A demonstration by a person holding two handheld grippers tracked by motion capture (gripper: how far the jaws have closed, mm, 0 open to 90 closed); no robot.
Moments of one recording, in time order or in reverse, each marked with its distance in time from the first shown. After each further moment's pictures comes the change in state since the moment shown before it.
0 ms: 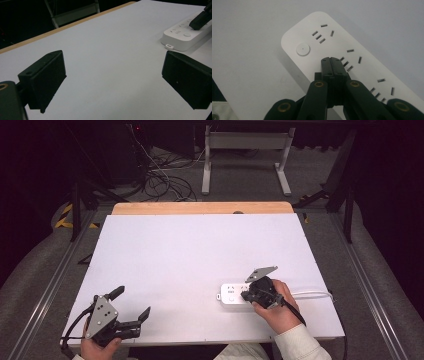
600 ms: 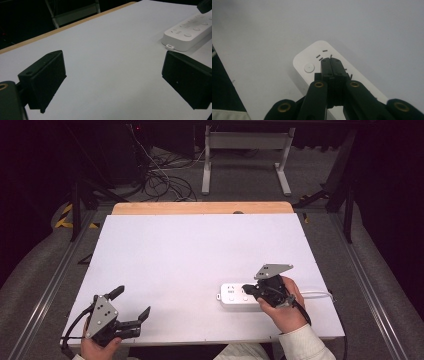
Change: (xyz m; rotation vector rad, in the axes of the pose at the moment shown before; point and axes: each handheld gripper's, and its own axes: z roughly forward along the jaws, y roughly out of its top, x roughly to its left) left arm 0.000 0.001 0.000 0.000 0.006 0.006; right arm 0.000 0.003 -0.032 -0.166 0.012 -0.020
